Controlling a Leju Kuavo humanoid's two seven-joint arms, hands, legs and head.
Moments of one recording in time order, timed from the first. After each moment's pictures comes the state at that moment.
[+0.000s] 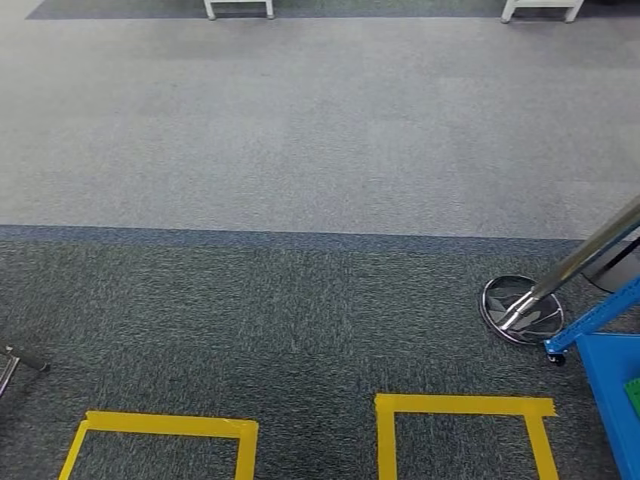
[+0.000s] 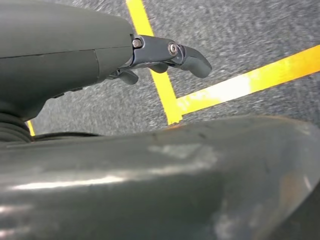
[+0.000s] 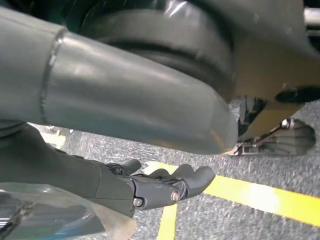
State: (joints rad) left arm -0.02 -0.07 0.15 -0.19 -0.45 0.04 -0.07; right arm -0.06 0.23 -1.19 -0.20 1.19 0.01 -0.02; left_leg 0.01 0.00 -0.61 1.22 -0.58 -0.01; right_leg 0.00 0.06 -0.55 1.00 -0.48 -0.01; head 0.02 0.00
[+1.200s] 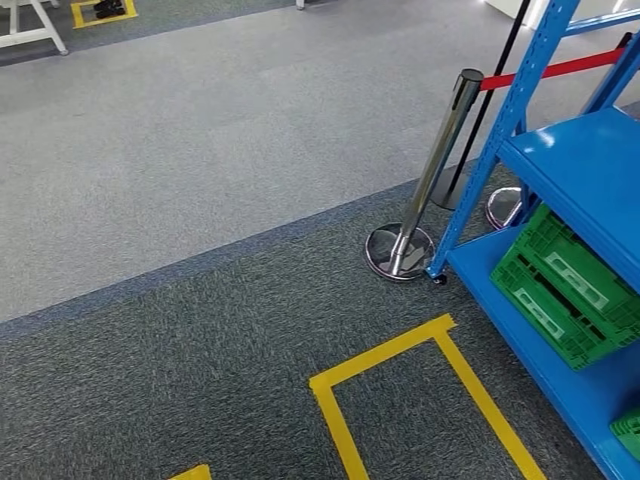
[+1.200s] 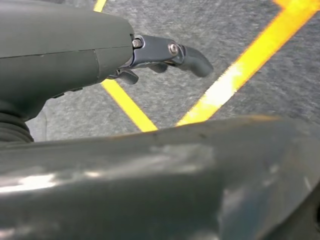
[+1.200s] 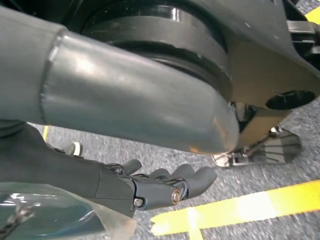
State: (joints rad) left arm -0.02 -0.06 0.16 -0.19 -0.45 0.04 -0.07; right arm -0.06 0.23 -1.19 -0.20 1.19 0.05 -0.06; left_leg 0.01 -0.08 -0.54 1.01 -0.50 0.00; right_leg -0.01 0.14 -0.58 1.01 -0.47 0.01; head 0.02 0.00
